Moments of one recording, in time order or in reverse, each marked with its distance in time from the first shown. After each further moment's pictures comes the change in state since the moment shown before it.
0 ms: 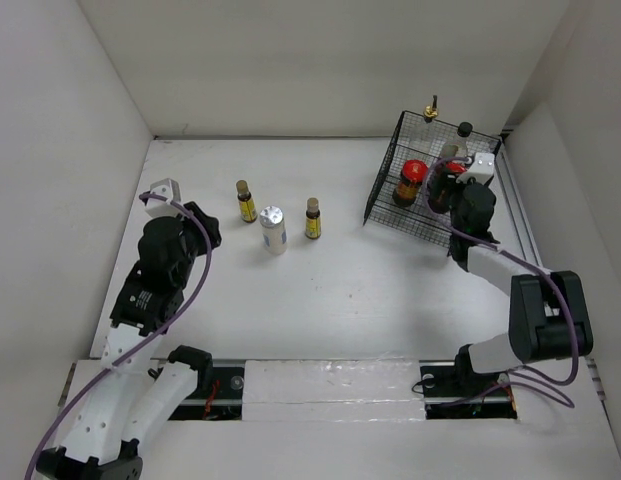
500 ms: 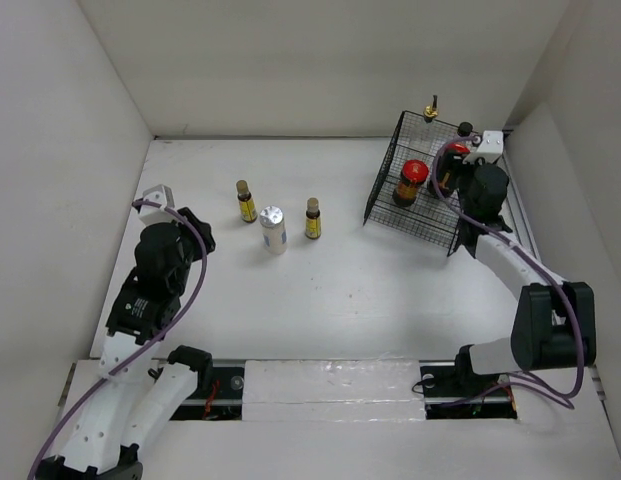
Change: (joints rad) left arm 0.000 -0.032 0.000 -0.061 -0.066 -0.003; right arm -0.032 -0.034 0.186 -0.185 -0.112 0.010
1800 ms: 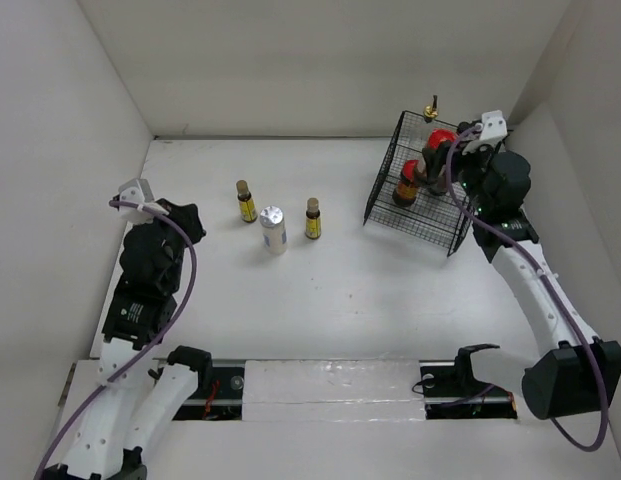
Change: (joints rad) left arm 0.045 -0.028 0.012 0.199 0.002 -0.059; right arm 0.101 -0.234 0.150 -0.342 -0.278 -0.022
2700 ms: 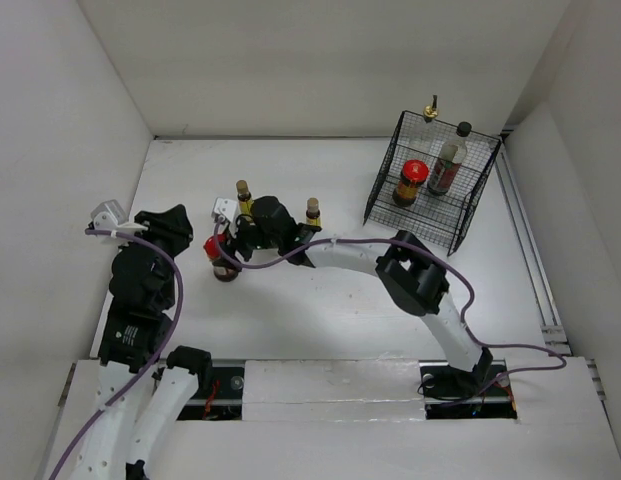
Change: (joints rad) left arm 0.006 -0.116 -0.058 0.038 -0.115 -0.153; right arm 0.852 1.112 0.720 0.056 -0.265 -0.141
